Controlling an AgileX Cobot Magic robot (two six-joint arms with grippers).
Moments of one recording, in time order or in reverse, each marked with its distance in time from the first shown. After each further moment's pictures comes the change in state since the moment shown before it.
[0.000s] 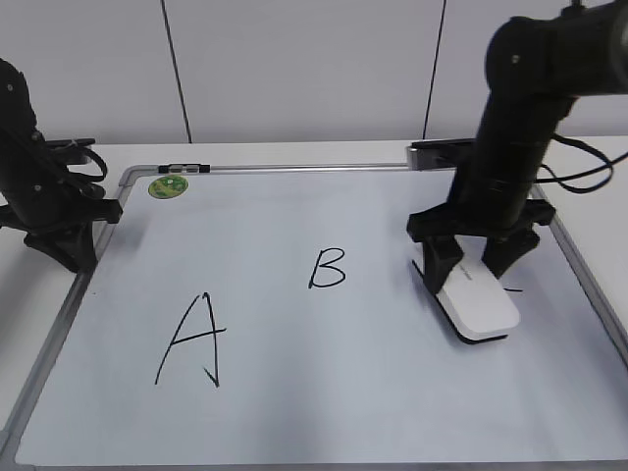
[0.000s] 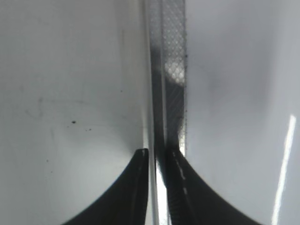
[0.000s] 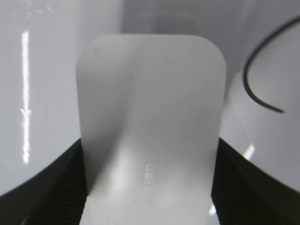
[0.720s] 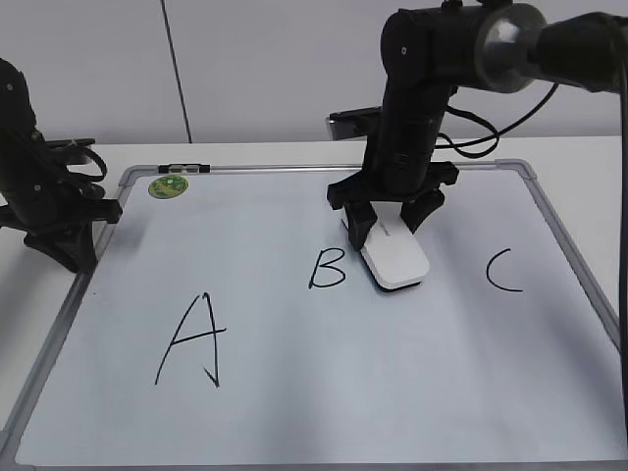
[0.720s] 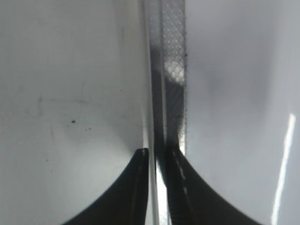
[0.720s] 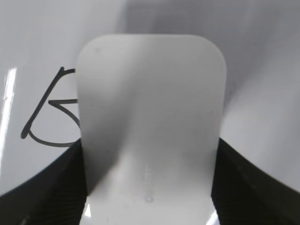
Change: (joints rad) left arm 0.000 0.000 -0.001 0.000 0.011 0.000; right arm 0.131 0.275 -0.470 -0.065 0.054 0.064
